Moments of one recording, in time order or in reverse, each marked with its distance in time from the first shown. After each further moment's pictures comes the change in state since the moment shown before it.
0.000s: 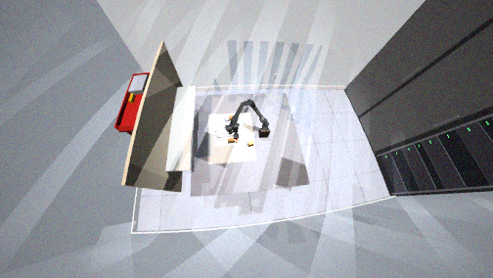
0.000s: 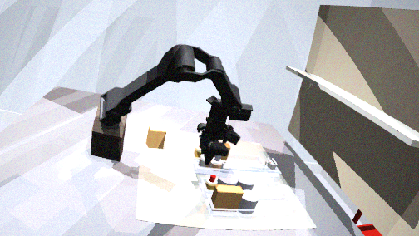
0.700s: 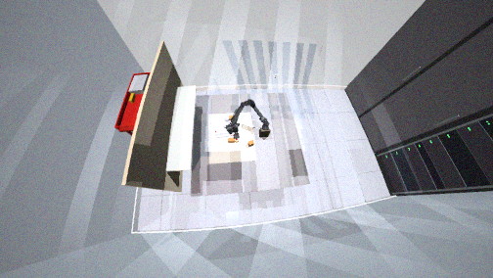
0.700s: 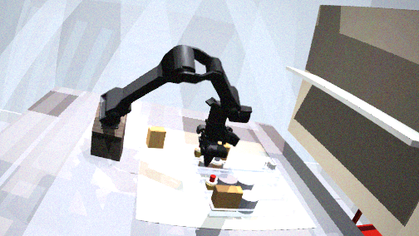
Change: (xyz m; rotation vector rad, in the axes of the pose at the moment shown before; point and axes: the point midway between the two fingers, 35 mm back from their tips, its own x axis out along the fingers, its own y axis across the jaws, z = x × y) arm 0.005 -0.001 0.000 0.003 -0.002 -0.001
